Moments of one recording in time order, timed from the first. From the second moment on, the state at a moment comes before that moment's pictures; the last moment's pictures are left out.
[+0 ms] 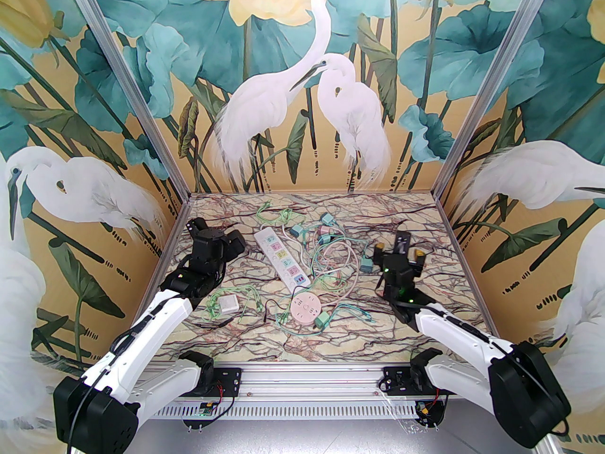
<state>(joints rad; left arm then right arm) -0.30 1.04 0.83 -0.40 -0.48 -0.59 0.39 1.10 0.42 0.35 0.78 0.11</state>
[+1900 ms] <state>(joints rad) 0.01 1.55 0.39 0.90 -0.05 -0.11 0.02 1.55 0.35 0.93 0.27 0.05</state>
